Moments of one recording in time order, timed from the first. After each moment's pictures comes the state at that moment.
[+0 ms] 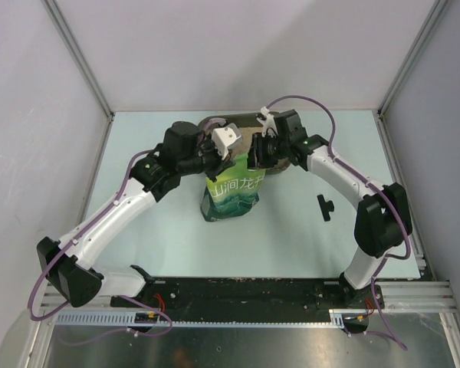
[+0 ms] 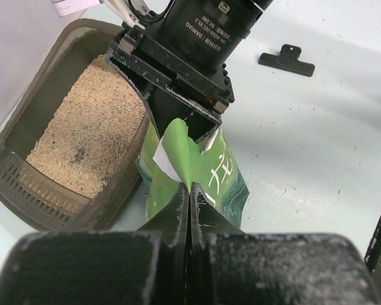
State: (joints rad) left arm -0.66 1.30 1.32 -0.46 0.33 0.27; right arm 0.52 1.72 1.45 -0.43 -0.44 0.40
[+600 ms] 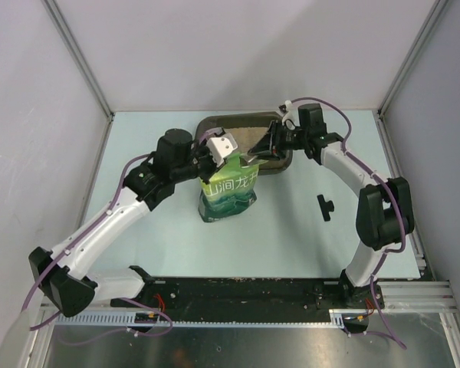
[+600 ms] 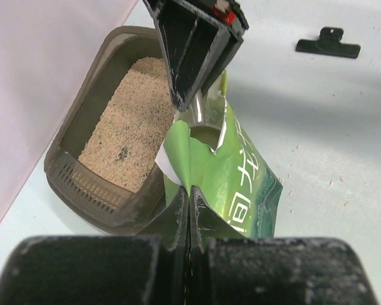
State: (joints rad) left arm -0.66 1.22 1.24 -0.41 0.24 0.42; right arm 0.33 1.76 1.42 -0.21 -0.87 0.80
